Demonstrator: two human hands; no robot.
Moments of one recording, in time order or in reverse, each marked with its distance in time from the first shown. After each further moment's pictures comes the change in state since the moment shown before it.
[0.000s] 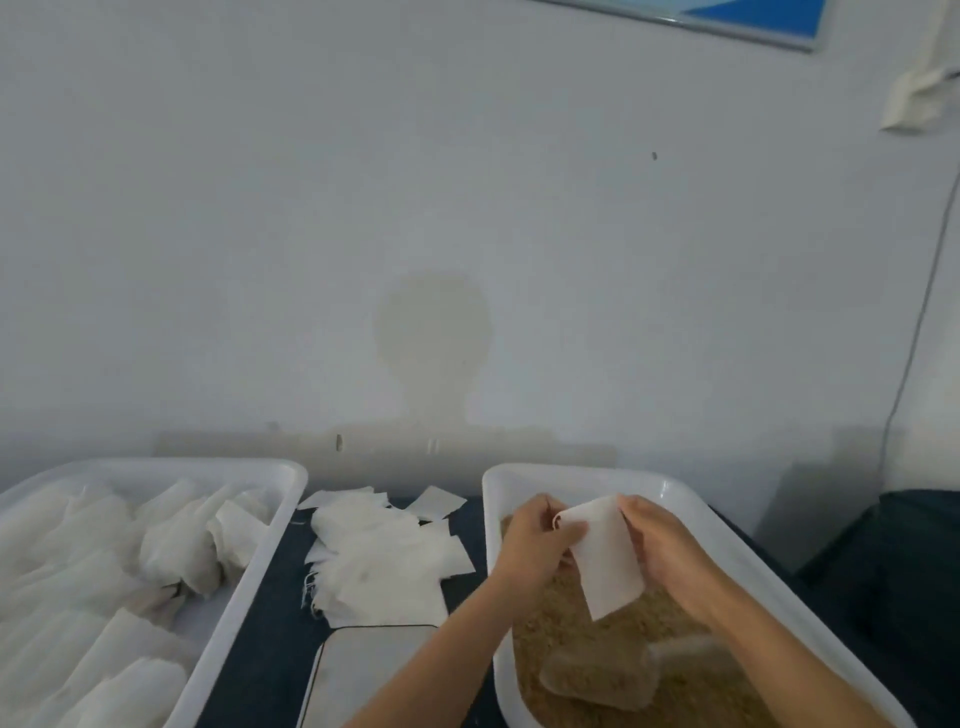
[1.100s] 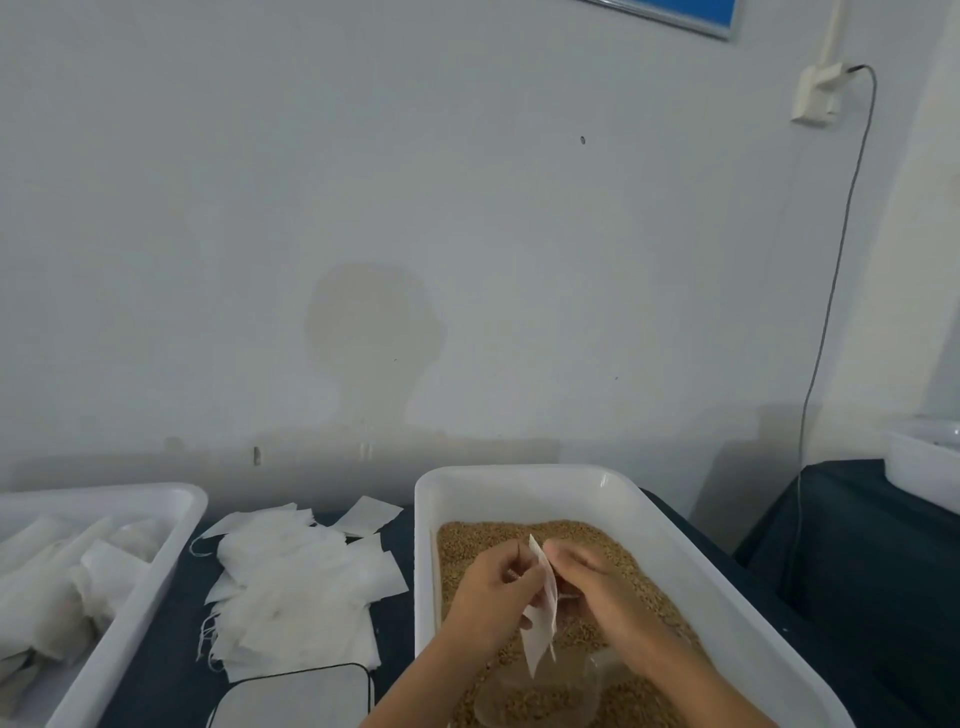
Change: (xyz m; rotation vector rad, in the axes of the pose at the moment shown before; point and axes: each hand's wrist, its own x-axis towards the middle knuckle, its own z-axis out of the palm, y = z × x) left_hand 0.001 -0.030 0.021 0.171 -0.113 0.077; right_hand -0.012 0.029 0.006 -0.048 -0.117 -0.008
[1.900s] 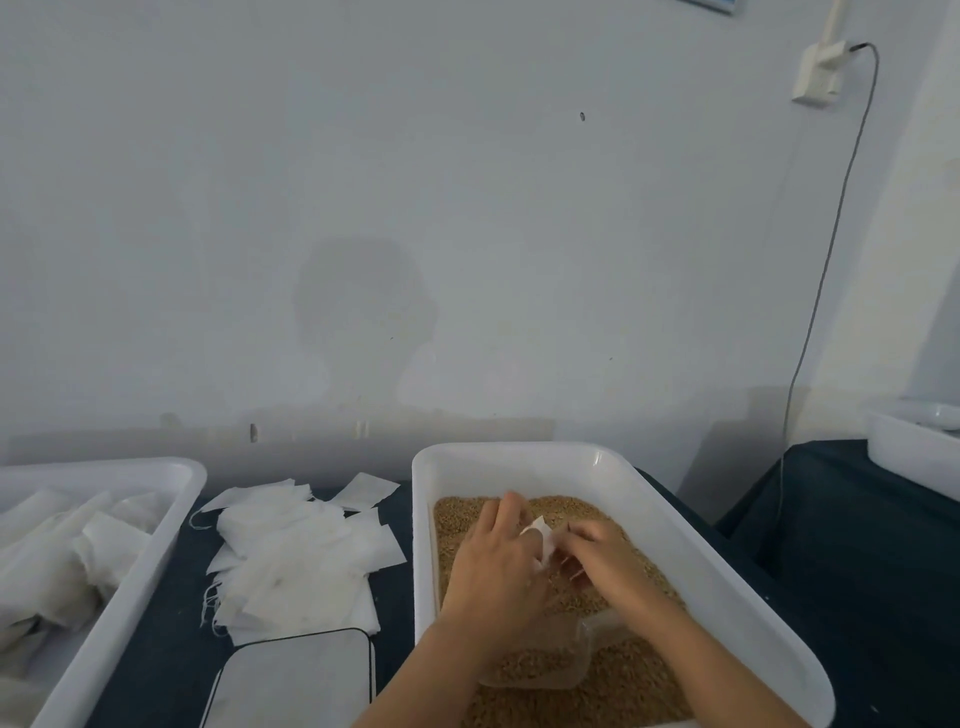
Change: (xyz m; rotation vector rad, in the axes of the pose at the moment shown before) left_hand -0.011 -0.004 0.006 0.924 0.141 0.459; right_hand 0.002 0.007 -0.010 -0.292 0.183 0.091
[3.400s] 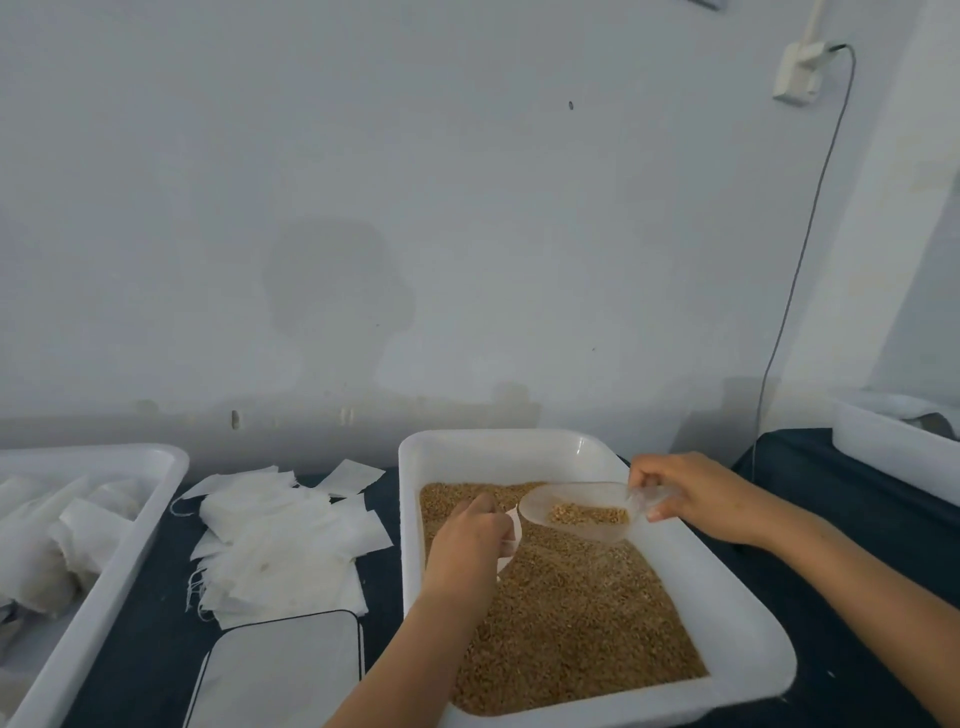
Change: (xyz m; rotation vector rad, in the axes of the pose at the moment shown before) left_hand 0.005 -0.015 0.006 -0.044 -0.105 -0.119; right_hand -0.022 -0.047 -0.119 -0.849 -0.180 -0.227
